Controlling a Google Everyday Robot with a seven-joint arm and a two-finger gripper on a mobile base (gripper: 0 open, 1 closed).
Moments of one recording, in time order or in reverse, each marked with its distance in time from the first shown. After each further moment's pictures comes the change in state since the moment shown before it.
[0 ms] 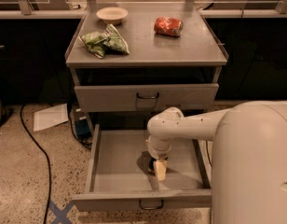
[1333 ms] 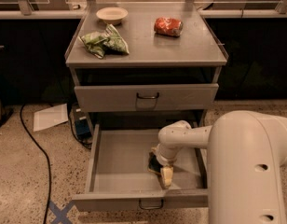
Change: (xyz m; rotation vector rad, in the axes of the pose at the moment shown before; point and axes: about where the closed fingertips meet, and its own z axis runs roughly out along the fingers) arm 0.045 0.001 0.078 0.000 -0.050 -0.038
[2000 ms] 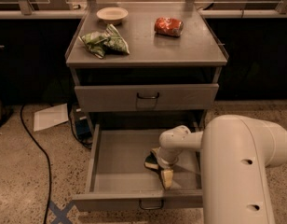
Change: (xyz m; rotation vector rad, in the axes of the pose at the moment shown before) arm 0.015 -0.003 0.042 -0.006 -0.009 -0.004
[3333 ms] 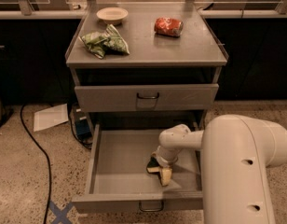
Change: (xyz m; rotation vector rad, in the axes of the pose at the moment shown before) arm 0.000 0.000 0.000 0.000 0.000 0.000
